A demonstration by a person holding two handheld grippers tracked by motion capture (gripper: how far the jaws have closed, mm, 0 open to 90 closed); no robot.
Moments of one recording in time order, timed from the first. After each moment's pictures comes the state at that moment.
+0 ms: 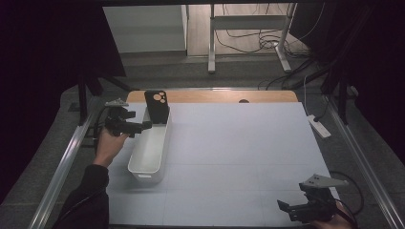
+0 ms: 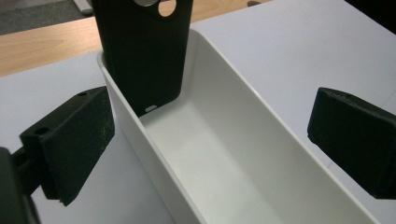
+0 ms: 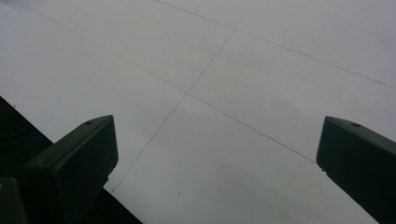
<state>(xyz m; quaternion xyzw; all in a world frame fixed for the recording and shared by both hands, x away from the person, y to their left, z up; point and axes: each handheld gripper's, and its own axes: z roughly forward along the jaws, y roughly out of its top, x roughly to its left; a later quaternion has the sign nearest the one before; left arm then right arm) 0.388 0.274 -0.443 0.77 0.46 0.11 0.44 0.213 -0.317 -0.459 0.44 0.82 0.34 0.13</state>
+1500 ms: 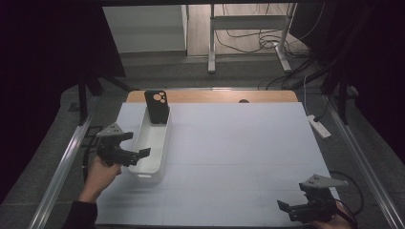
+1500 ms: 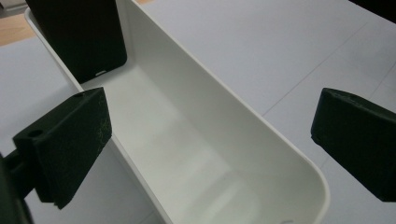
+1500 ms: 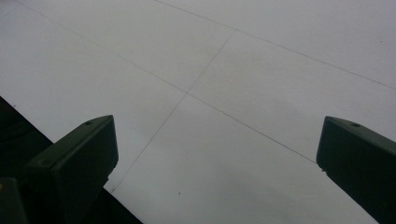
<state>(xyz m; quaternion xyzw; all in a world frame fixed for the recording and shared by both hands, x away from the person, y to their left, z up) 0.294 0.260 -0.443 0.79 0.41 0.12 0.45 0.213 -0.316 -0.459 0.43 0.82 0.34 0.13</state>
